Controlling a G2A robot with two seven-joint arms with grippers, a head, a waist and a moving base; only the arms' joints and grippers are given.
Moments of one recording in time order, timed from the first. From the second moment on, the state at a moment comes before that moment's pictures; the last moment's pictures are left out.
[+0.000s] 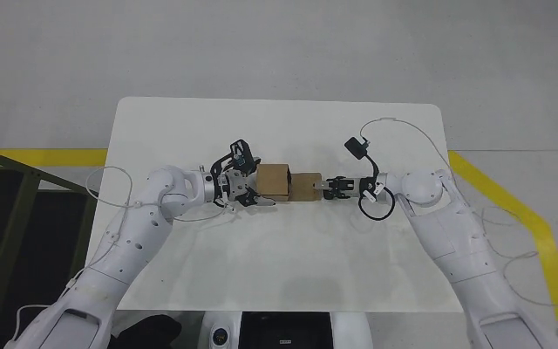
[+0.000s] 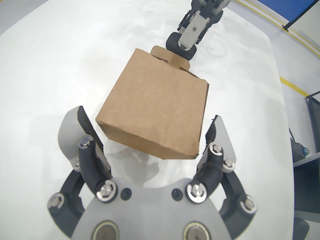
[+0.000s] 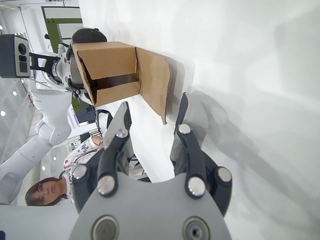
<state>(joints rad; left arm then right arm) 0.90 -1.07 -0.99 -1.30 0.94 -0.88 -0.32 -0.87 -1.15 1.09 -1.21 -0.04 -0.11 1.09</state>
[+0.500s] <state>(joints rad) 0.90 -1.07 -0.99 -1.30 0.94 -0.88 -0.32 -0.80 -1.19 1.00 -1.14 0.07 -0.16 1.08</state>
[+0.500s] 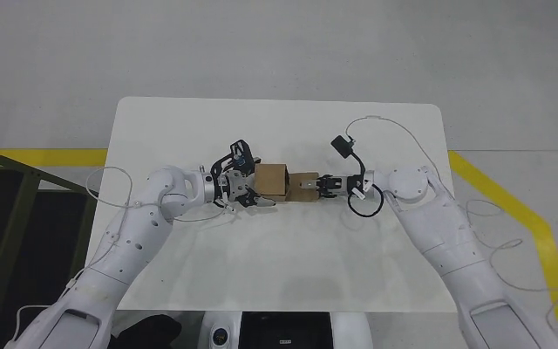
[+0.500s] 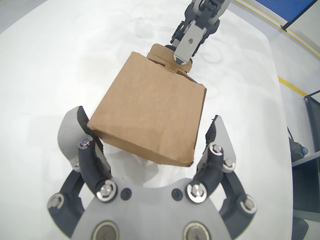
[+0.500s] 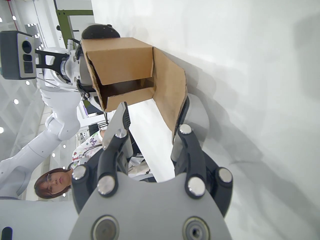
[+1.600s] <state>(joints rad) 0.90 -1.07 -0.98 -1.30 0.94 -0.90 -0.34 -0.78 -1.22 0.96 -1.15 0.27 -0.24 1.11</state>
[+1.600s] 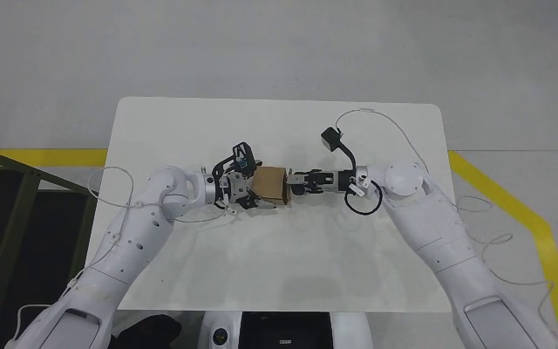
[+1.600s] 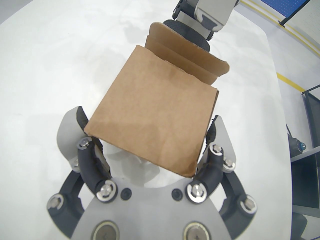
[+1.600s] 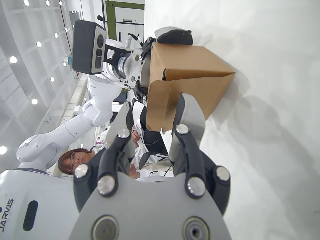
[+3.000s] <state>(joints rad) 0.90 -1.07 -0.98 -1.30 0.94 -0.90 -0.35 -0.76 -1.23 0.93 -1.09 0.21 -0.19 1.10</state>
